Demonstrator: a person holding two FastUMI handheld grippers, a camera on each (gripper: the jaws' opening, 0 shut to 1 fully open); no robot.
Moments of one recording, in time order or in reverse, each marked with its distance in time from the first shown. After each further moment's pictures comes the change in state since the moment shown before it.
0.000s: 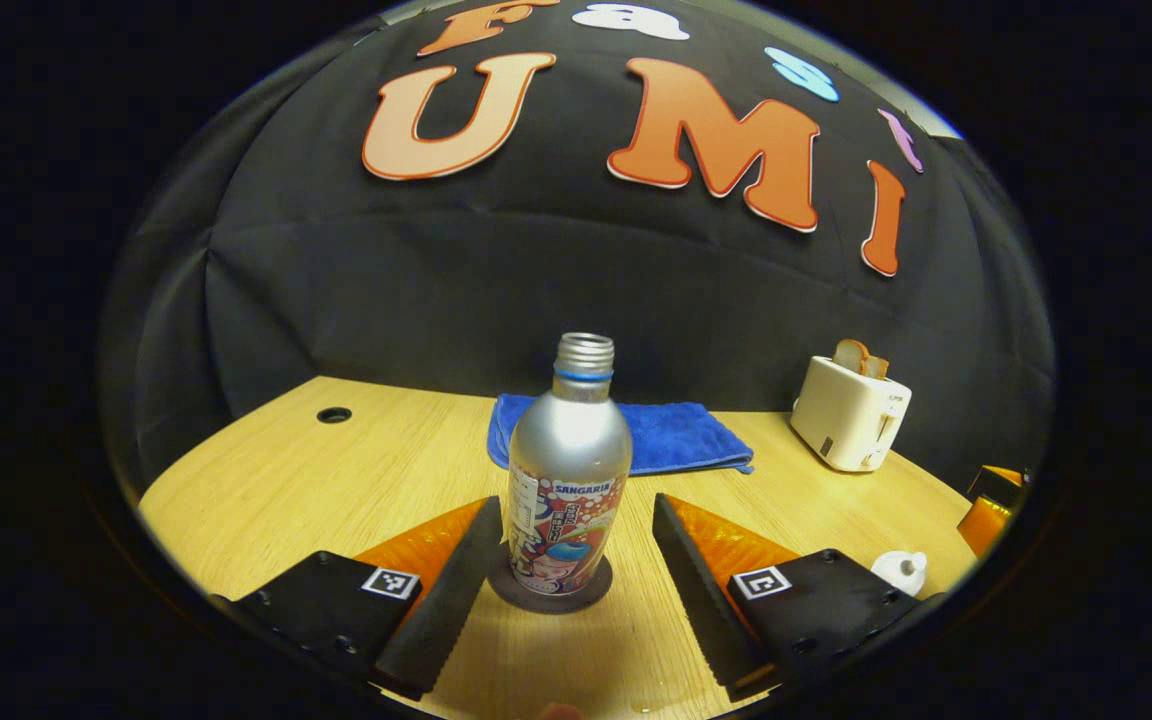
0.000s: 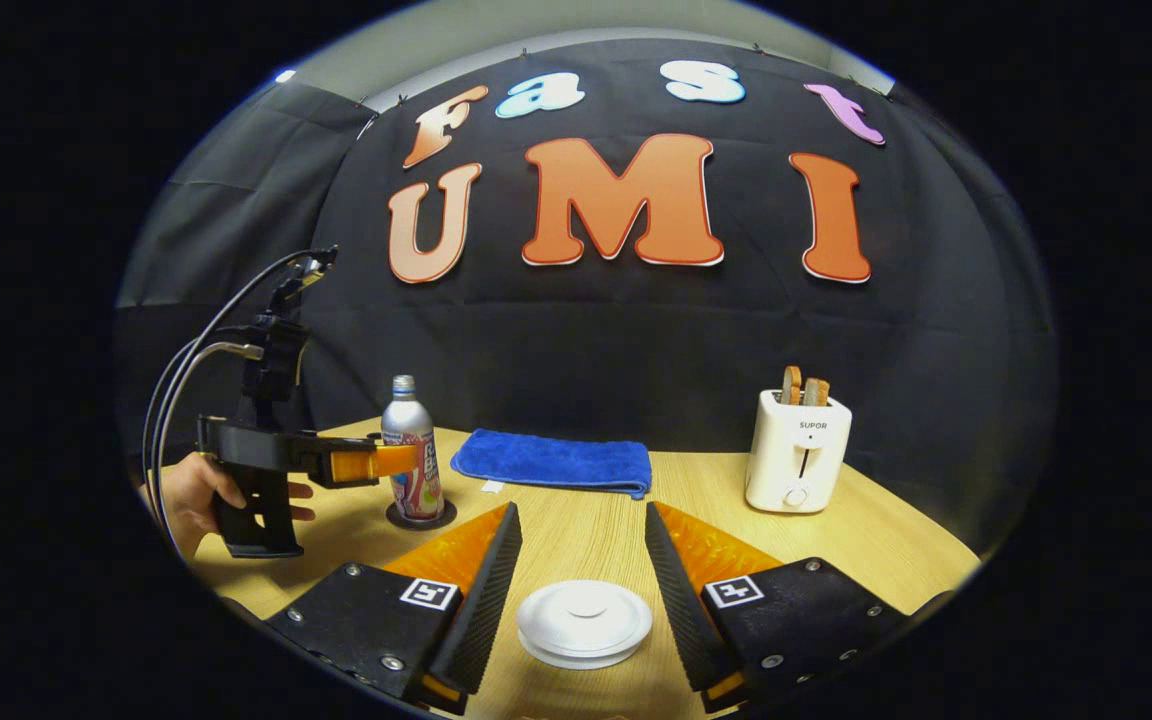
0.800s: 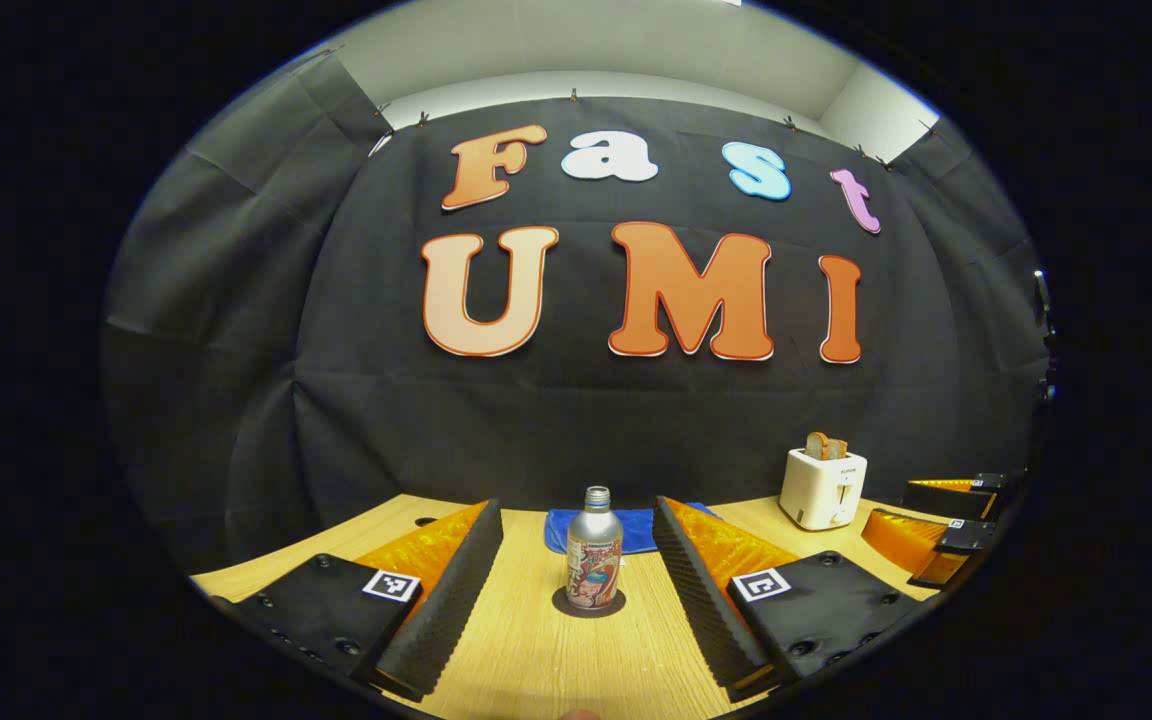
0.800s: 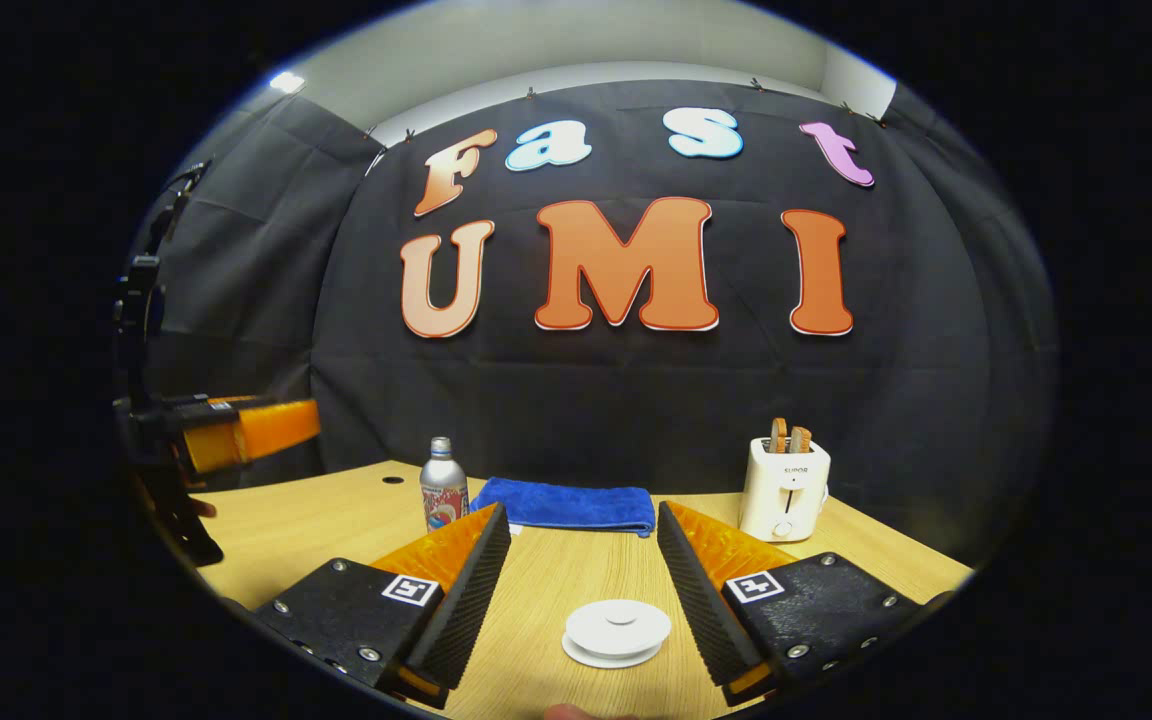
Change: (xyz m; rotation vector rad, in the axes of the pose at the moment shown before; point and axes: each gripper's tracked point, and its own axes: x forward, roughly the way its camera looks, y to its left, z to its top) left arm -0.193 0.001 0.089 0.083 -0.370 0.110; right arm -0.050 0.031 0.045 -0.007 -0.111 -0.021
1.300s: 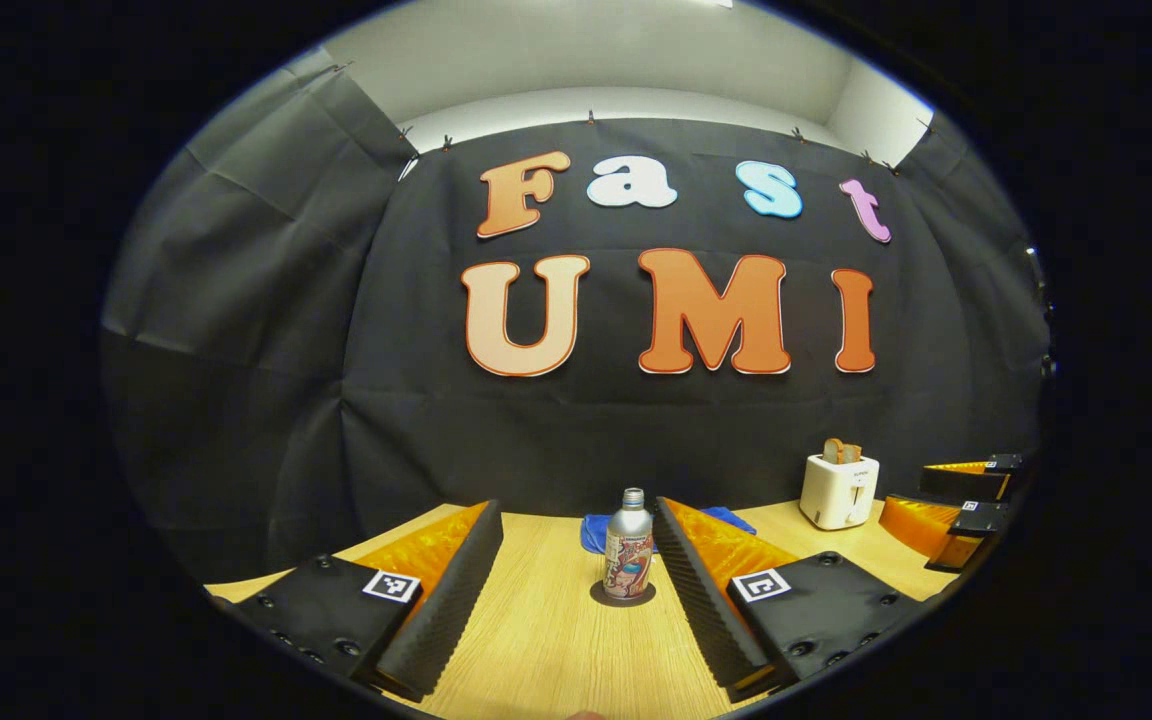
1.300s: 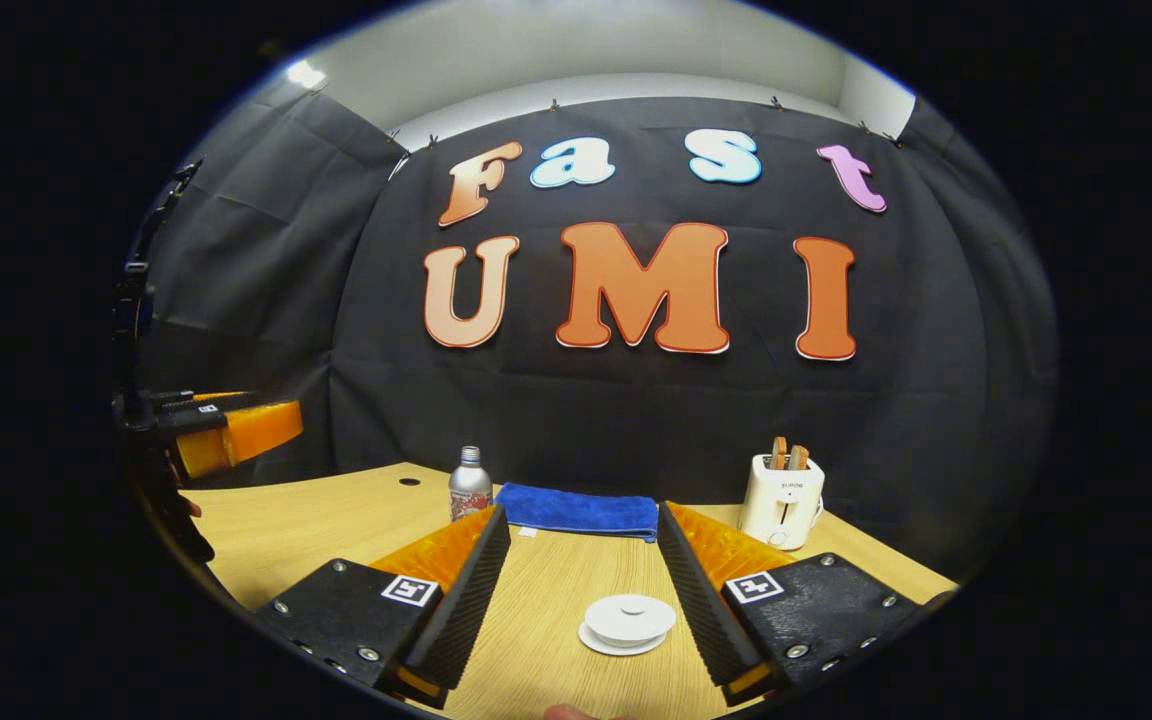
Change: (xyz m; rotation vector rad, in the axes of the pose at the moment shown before) left arm -0.063 0.034 0.019 0.009 -0.037 0.093; right arm -0.037 0.019 0.034 -0.030 -0.035 0.017
